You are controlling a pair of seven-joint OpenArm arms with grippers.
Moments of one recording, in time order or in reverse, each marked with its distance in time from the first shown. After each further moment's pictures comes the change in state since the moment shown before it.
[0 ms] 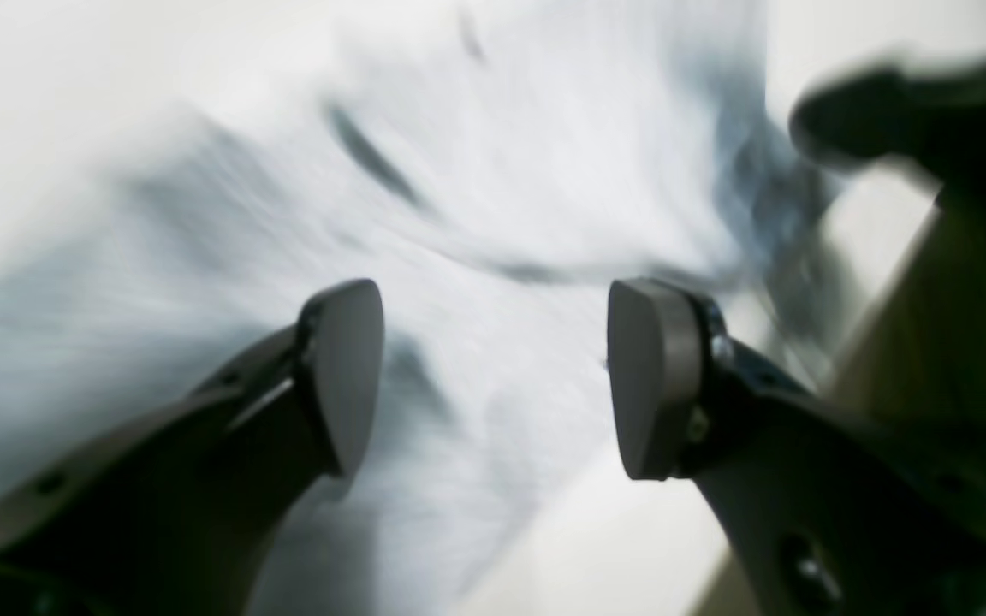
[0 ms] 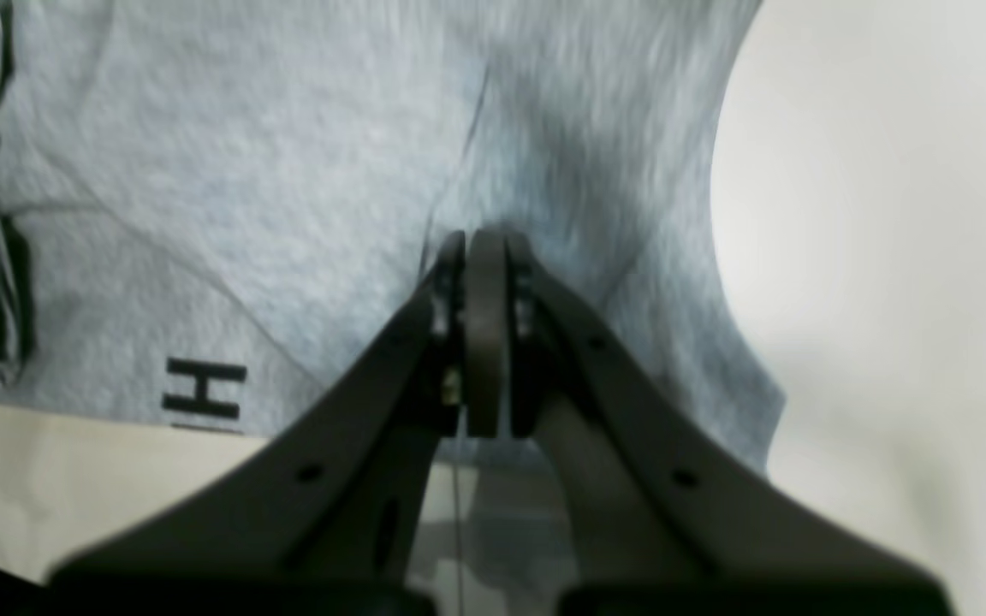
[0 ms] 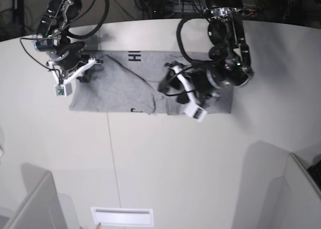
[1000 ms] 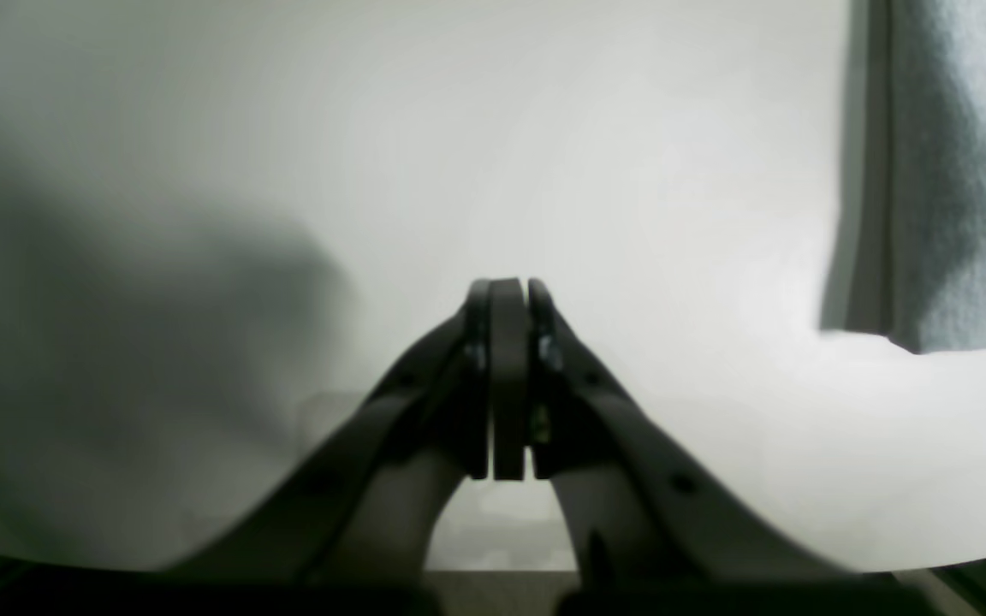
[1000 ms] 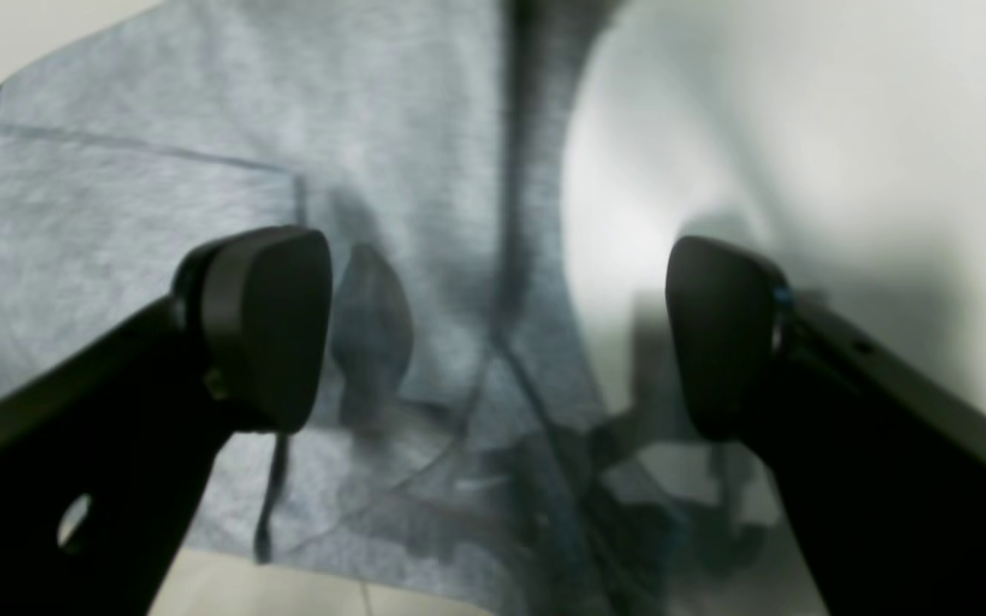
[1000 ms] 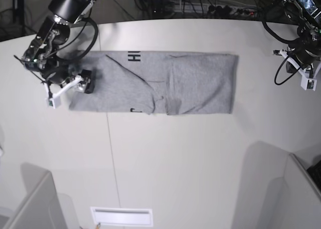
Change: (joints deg) left arm 8.9 -18.3 -38.9 1.9 0.8 -5.0 4.3; right arm 13.7 2.6 10.2 -19.9 1.1 4.7 -7.0
